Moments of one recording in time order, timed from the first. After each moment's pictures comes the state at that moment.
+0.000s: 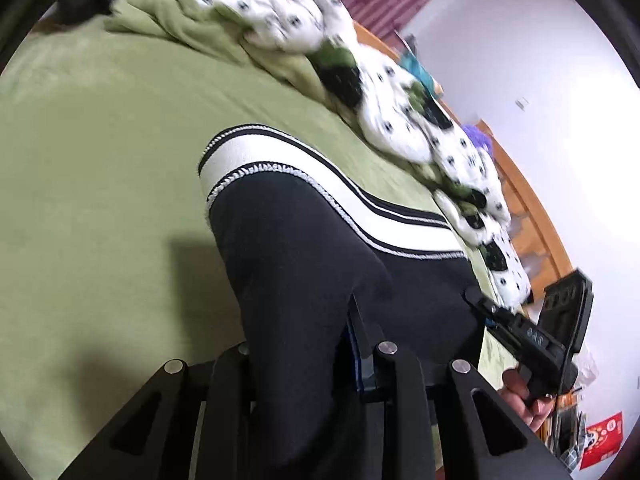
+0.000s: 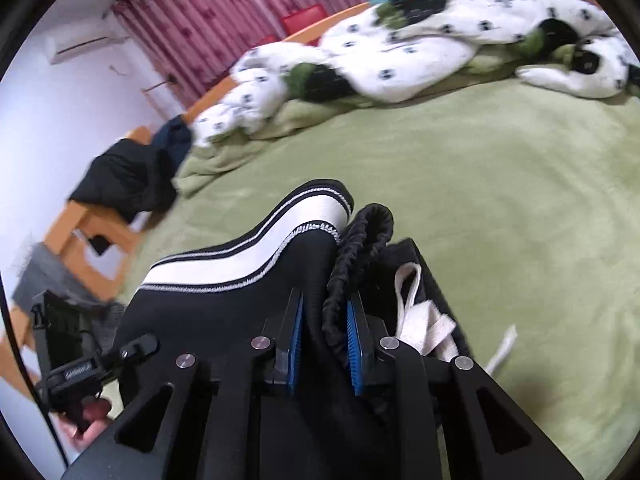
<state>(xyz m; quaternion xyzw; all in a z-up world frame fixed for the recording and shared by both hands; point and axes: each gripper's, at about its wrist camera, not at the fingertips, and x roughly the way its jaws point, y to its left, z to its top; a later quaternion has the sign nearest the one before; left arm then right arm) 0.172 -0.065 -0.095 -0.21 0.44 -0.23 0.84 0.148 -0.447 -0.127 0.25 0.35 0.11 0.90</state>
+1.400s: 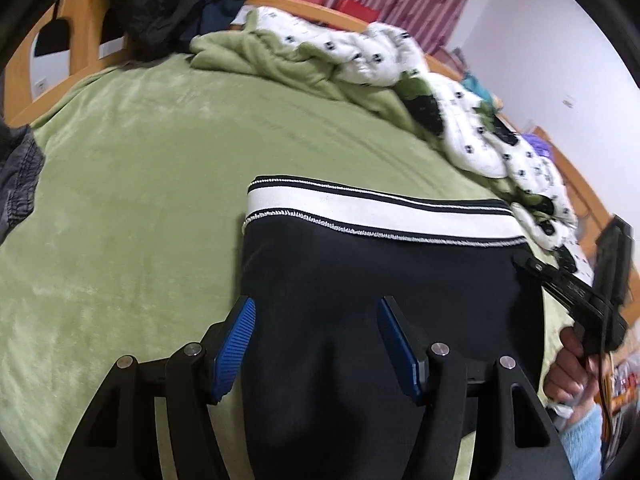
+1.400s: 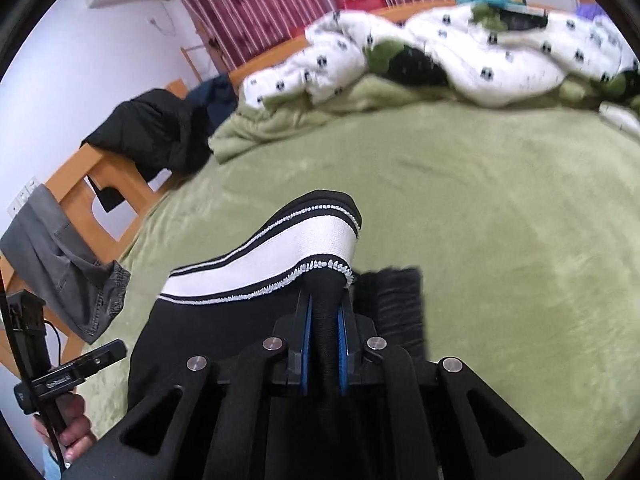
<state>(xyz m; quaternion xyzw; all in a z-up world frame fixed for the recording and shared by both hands) 0.147 0.037 -0.110 -0.13 0.41 -0.13 0.89 0.187 -0.342 -0.121 0.16 0.35 0.10 0.92</state>
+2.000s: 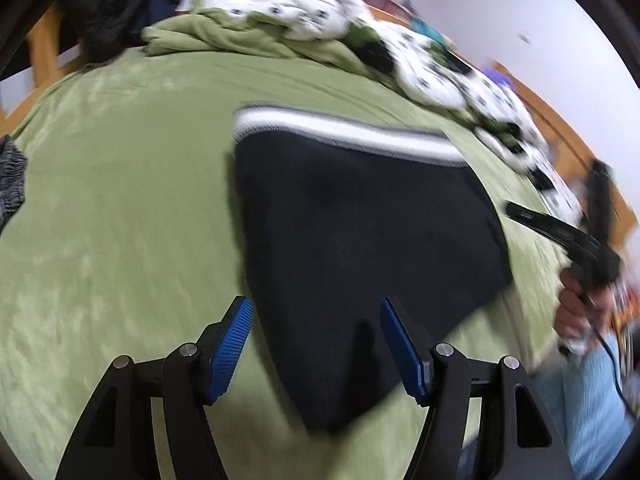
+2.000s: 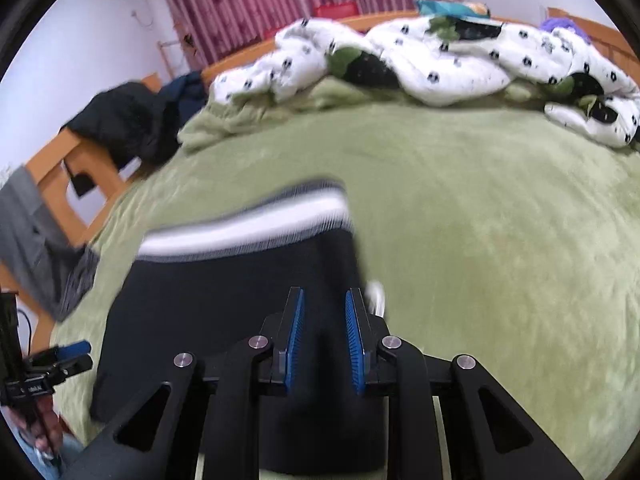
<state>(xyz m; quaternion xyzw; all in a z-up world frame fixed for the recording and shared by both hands) 0.070 0.037 -0.132 -0.04 0.46 -0.21 0.86 0.108 -0.333 -0.142 0.11 0.40 0.04 0.91</state>
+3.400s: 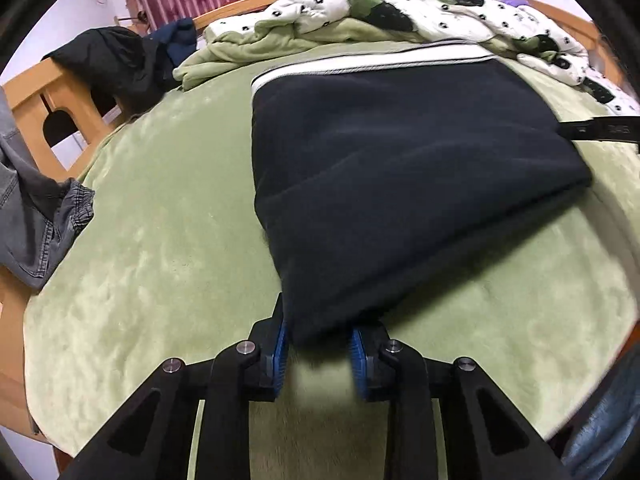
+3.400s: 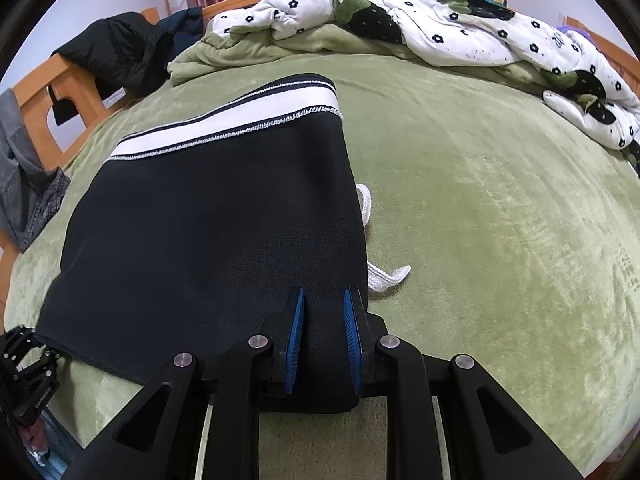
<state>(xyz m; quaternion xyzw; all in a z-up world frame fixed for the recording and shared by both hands) 0.011 -0.013 -0.175 0.13 0.43 -0.07 0.89 0.084 -0.325 -0.165 0.05 0.43 0.02 0.90</state>
